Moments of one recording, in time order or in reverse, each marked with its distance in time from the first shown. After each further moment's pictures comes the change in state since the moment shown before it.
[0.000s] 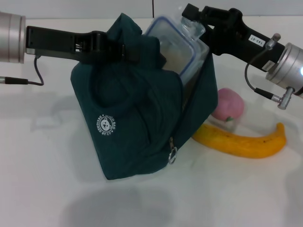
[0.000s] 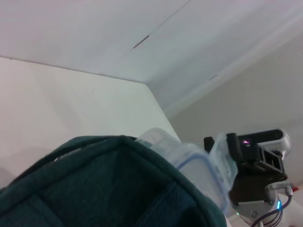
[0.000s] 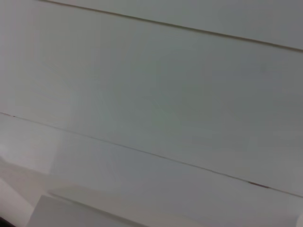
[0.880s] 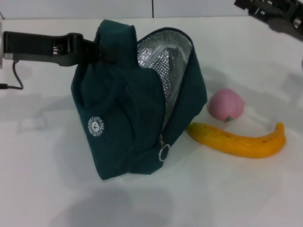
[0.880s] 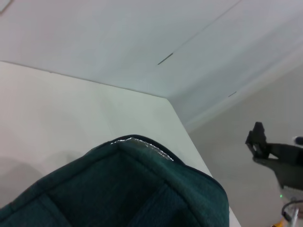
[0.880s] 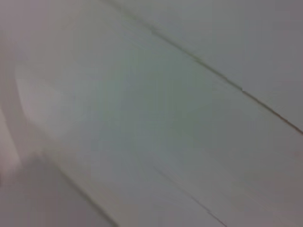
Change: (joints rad) left arm 0.059 0.034 -0.020 0.001 -0.010 -0.016 0.014; right arm -0.285 -0.036 -0.010 -0.553 -0.083 0.022 -0.057
